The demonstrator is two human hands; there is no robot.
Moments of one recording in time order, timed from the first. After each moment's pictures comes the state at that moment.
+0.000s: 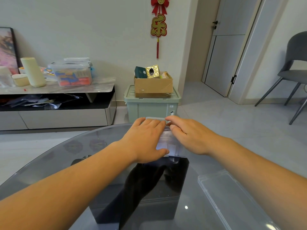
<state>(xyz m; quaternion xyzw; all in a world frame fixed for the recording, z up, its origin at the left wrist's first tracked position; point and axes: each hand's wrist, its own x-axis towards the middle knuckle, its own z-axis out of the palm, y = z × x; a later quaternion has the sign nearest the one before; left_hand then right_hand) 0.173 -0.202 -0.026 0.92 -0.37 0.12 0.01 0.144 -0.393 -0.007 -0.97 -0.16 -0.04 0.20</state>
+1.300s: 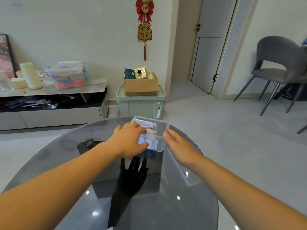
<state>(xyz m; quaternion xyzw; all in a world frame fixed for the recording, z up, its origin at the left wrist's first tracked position) 0.066 -0.191 0.002 0.96 -0.28 0.00 0.07 -0.015 -0.383 -0.008 -0.86 0.06 0.02 0.51</state>
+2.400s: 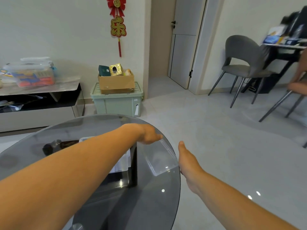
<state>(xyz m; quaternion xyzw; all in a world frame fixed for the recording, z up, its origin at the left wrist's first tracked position) 0.029 -0.337 0.040 0.93 -0.29 -0.22 0.00 -0.091 -0.450 -0.039 -0.70 0.37 0.00 0.61</state>
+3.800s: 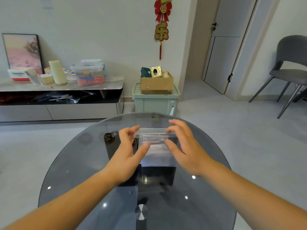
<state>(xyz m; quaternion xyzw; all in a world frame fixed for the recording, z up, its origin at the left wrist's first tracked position) -0.029 -0.109 -0.029 0.79 -0.22 0.01 0.57 -0.050 -0.335 -0.010 -0.91 -0.19 -0.15 0.34</state>
